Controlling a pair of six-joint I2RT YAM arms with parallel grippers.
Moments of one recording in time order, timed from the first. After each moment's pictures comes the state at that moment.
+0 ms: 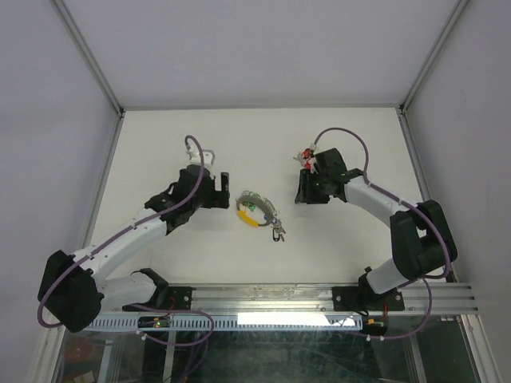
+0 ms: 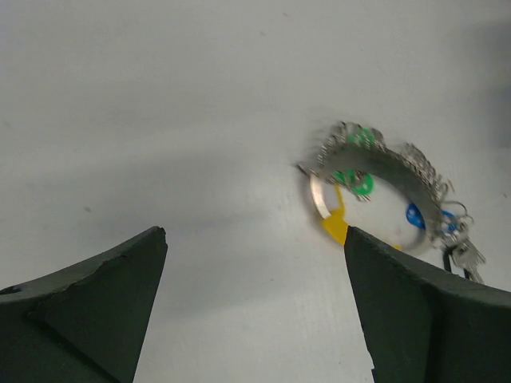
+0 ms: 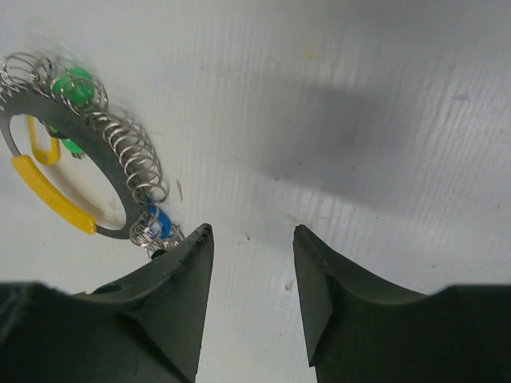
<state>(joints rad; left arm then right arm) -0.53 1.11 0.77 -0.29 -0.26 -0.34 0.41 1.52 0.94 -0.40 -0.18 0.37</state>
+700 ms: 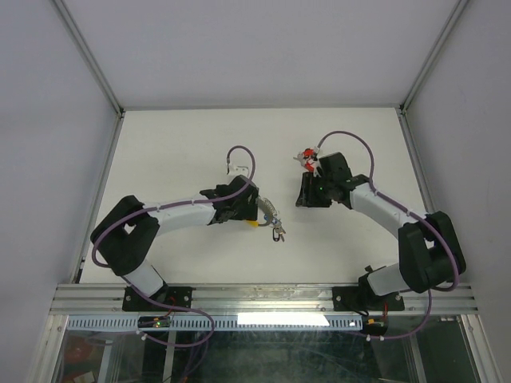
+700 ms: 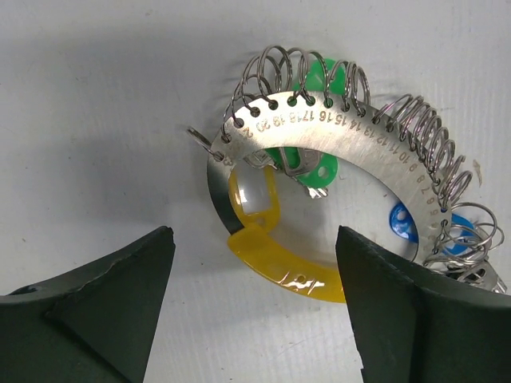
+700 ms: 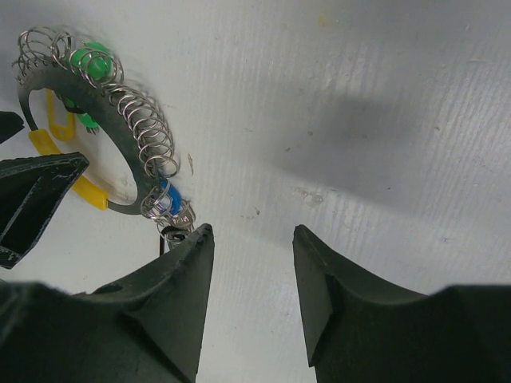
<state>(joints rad) -0.80 1.61 0.88 -0.23 -0.30 -0.60 0.41 1.43 0.85 -0.39 -0.22 0.39</state>
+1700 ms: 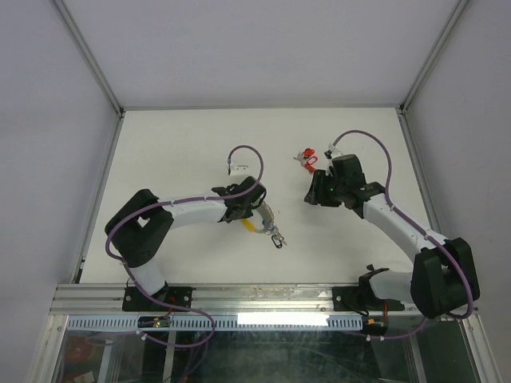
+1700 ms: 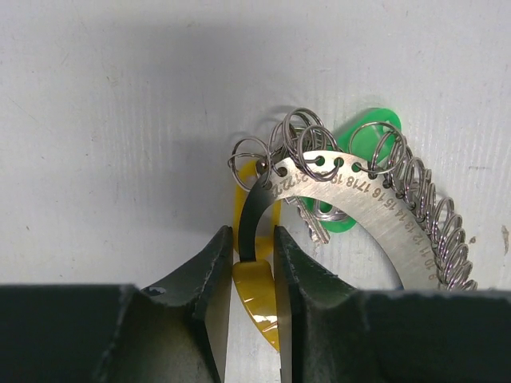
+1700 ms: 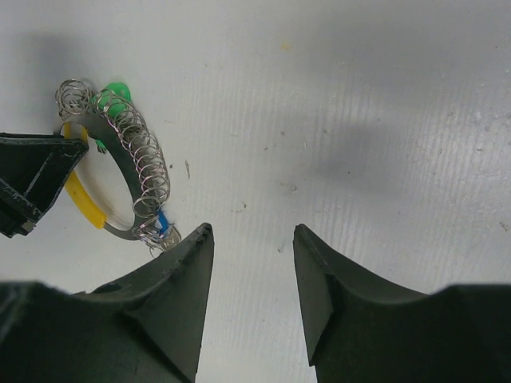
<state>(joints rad) -0.85 1.73 0.99 -0.33 -0.47 -0.76 0.37 1.25 0.79 -0.39 -0.16 0.41</state>
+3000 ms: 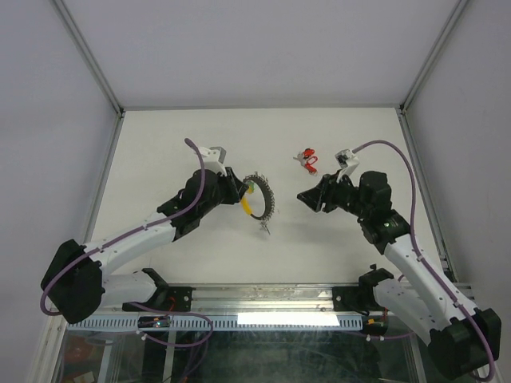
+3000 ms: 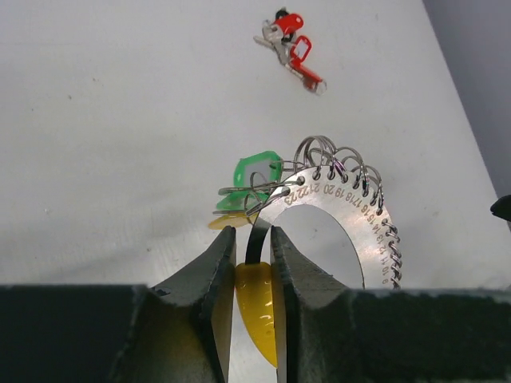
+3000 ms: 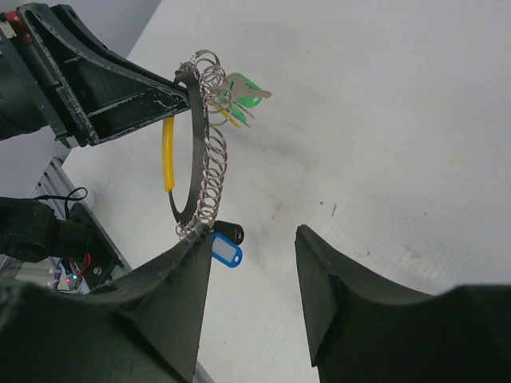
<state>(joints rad) -0.72 1.22 0.69 0.15 -0.13 -0.60 0.37 0.84 0.59 -0.11 -0.49 0.40</state>
